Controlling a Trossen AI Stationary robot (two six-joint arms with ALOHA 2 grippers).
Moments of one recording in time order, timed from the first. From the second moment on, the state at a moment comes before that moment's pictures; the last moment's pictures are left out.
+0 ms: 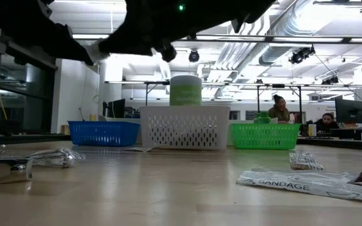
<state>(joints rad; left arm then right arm) -0.59 0.96 0.48 -0.04 -0.72 -0.29 0.19 2.02 1.33 0.42 0.28 0.00</state>
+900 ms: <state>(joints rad) -0.59 0.97 0.48 0.03 -0.69 -0.27 0.18 2.07 1.33 0.55 0.20 -0.02</state>
